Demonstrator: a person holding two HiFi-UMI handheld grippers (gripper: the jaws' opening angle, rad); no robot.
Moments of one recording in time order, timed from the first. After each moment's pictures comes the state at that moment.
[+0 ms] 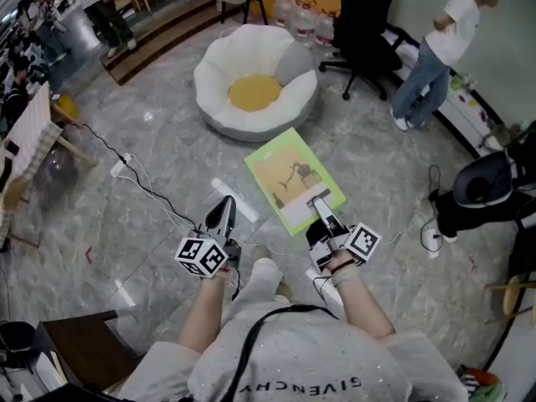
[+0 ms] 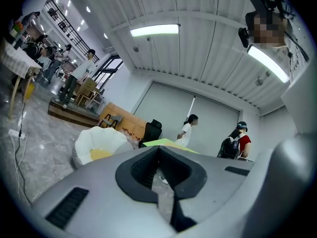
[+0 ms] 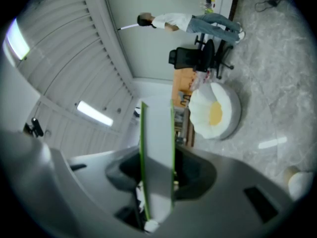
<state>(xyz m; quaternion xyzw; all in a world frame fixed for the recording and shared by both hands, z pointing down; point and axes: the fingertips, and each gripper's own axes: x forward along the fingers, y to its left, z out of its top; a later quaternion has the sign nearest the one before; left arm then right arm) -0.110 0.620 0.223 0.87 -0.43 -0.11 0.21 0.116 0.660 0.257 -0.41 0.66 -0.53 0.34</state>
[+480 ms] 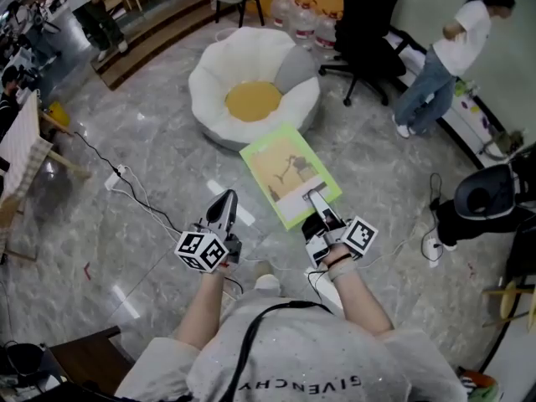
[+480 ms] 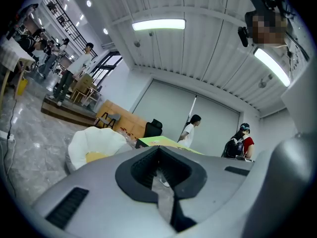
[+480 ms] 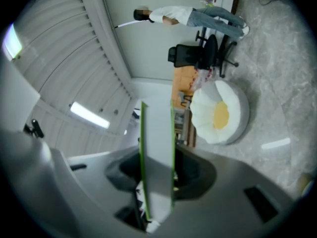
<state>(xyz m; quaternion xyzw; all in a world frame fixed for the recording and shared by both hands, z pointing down) -0.109 0.500 0.230 0.88 -0.41 -0.11 0.22 0.102 0.540 0.259 -0.41 0.66 -0.53 0.35</state>
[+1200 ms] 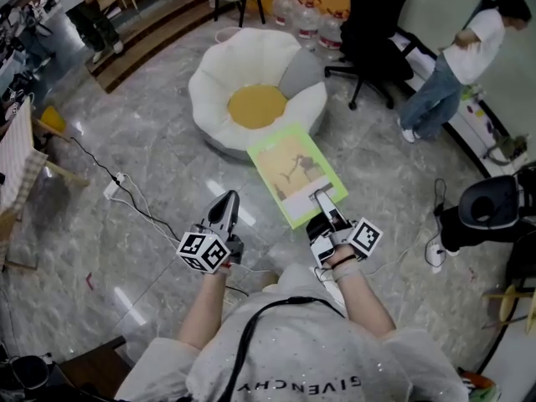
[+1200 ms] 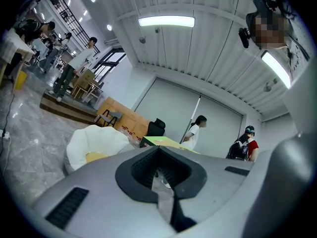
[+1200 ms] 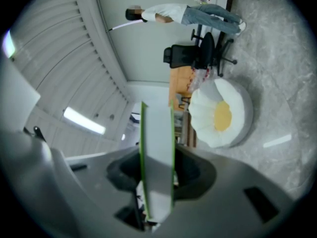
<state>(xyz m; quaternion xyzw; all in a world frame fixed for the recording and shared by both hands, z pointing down) -0.128 0.402 0.244 0.88 -0.40 -0.11 0.24 0.093 0.446 0.267 -0.41 0.63 -0.54 0.37</state>
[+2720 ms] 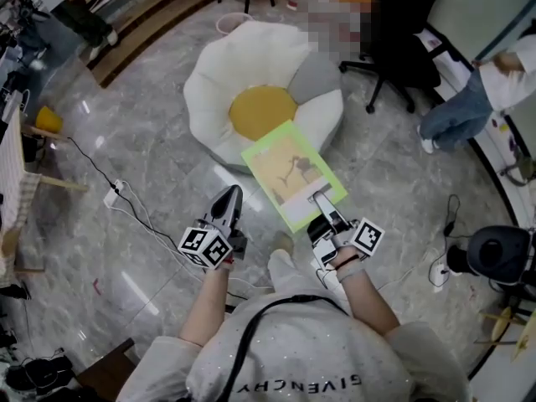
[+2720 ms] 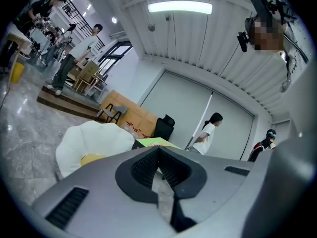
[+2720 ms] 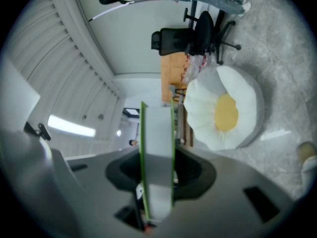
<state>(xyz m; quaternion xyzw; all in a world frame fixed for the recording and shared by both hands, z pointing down) -0.091 0.227 0.285 0.87 -0.41 -0.10 0.26 0.111 0.281 0.321 -0.38 0.63 -0.58 0.34</state>
